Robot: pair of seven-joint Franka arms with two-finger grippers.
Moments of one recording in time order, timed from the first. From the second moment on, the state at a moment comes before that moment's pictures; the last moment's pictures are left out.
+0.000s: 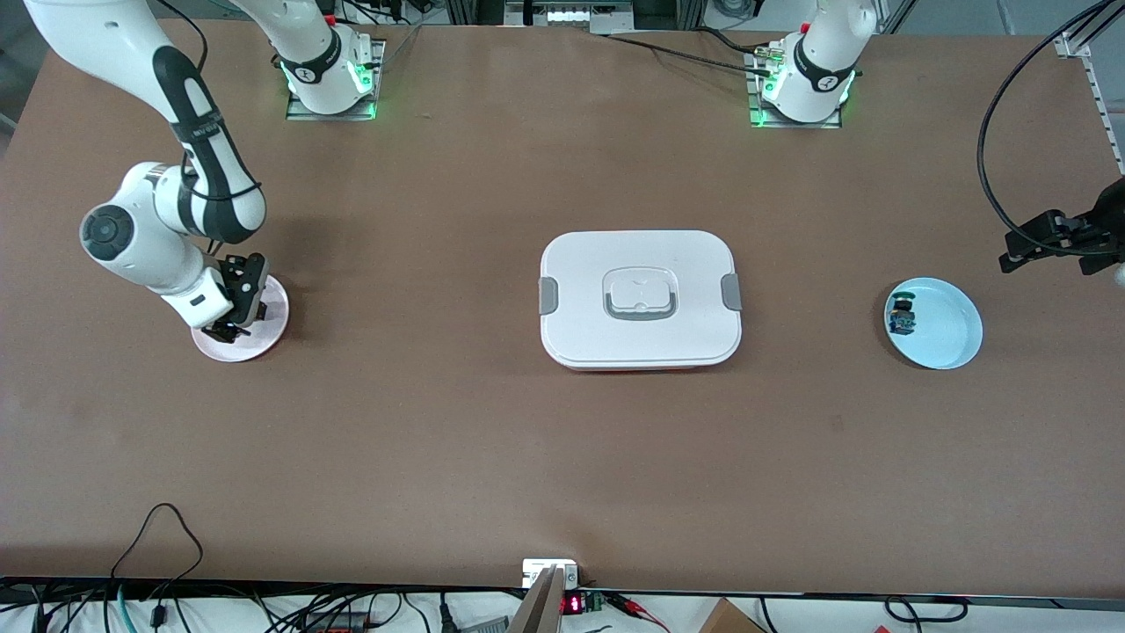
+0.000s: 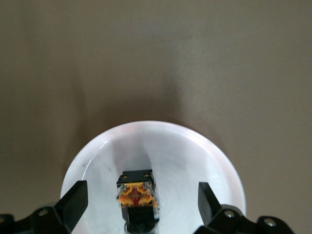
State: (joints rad) left arm 0.06 0.11 0.02 -1.52 -0.01 1.66 0.11; right arm 0.09 0.32 -0.18 -2.20 0.08 2.50 -1.57
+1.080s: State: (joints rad) left arm 0.07 0.12 0.03 -1.52 0.00 1.66 0.11; right arm 0.10 0.17 -0.16 -1.75 0.19 1.72 -0.81
